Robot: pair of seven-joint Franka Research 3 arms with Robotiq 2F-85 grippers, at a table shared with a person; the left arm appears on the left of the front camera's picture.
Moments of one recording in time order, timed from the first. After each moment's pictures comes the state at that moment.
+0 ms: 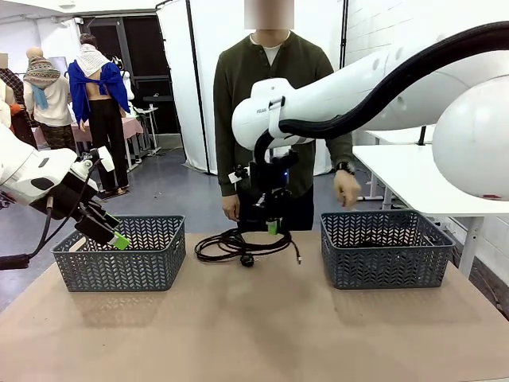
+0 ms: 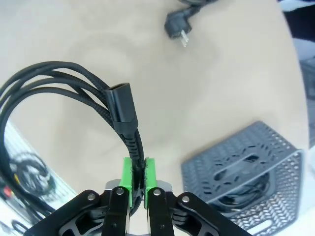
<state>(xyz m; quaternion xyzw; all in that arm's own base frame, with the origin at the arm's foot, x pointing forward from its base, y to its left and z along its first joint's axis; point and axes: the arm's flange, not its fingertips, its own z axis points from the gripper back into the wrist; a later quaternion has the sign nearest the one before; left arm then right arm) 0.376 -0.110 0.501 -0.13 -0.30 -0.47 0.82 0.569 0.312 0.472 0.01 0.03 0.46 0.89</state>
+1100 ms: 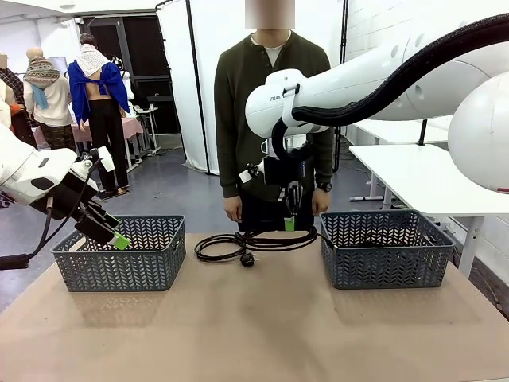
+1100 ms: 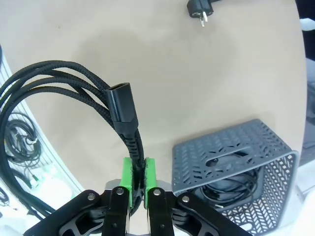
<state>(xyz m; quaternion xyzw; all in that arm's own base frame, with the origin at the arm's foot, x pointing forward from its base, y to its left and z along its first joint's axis) 0.376 -0.110 0.501 -0.13 -0.30 -0.47 0.82 0.566 0.286 0.483 0.01 0.06 0.54 0.84</state>
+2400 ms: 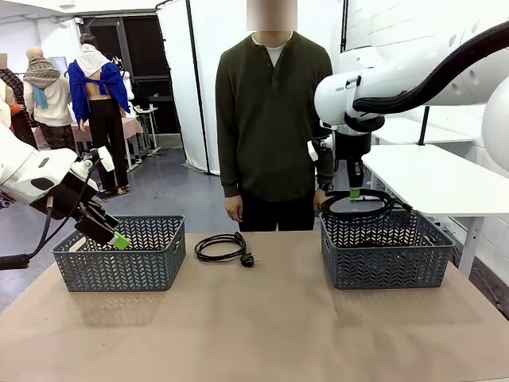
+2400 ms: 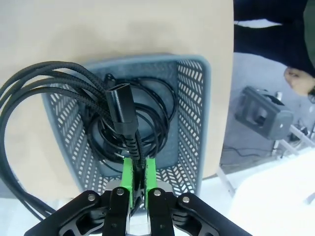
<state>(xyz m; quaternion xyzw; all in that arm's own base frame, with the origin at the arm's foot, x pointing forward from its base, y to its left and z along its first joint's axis) 0.376 -0.110 0.501 -0.13 -0.30 -0.47 0.82 0.632 0.112 0.521 -0.07 -0.02 0.65 0.76</state>
